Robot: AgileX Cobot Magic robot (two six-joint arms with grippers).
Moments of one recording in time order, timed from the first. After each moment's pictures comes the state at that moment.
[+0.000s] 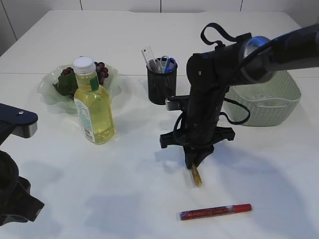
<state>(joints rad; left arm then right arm) -0.71 1.28 -0.72 0.10 0.88 -0.41 0.49 2.17 -1.51 0.09 0.98 0.26</state>
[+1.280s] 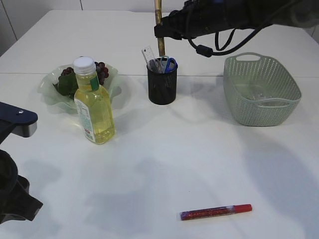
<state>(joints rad) -0.71 1.28 -0.72 0.12 0.88 -0.41 0.23 2.18 -1.88 1.20 0.65 -1.12</state>
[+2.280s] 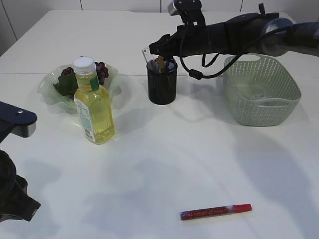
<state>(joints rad) -0.71 1.28 -0.72 0.14 0.88 -0.41 0.23 2.40 -2.01 1.38 0.57 -1.49</state>
